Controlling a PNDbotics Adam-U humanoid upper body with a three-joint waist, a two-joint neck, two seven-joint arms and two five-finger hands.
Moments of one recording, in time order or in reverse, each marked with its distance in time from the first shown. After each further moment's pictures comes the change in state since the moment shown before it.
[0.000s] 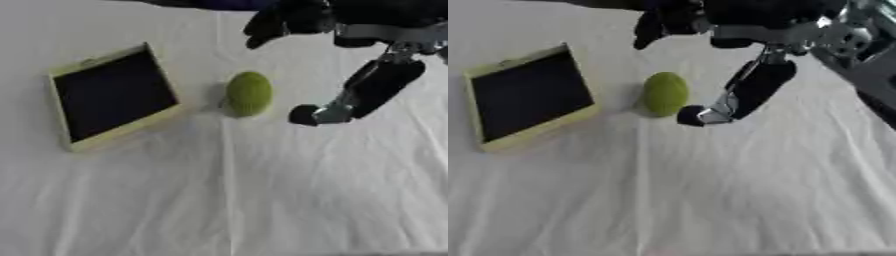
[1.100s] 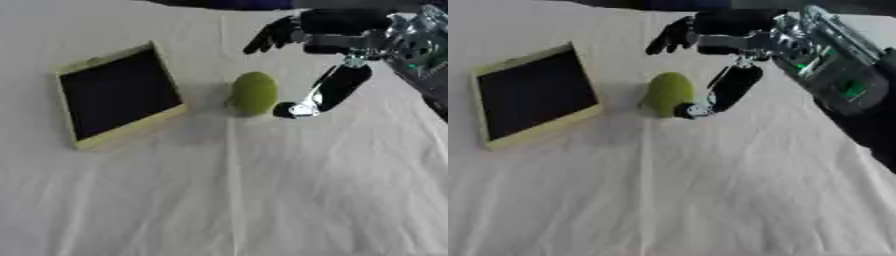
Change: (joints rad) left arm -0.001 -0.003 -0.006 0.000 0.009 0.001 -0.004; right arm 0.046 0.128 0.005 0.200 0.044 0.182 0.042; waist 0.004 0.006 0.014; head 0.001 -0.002
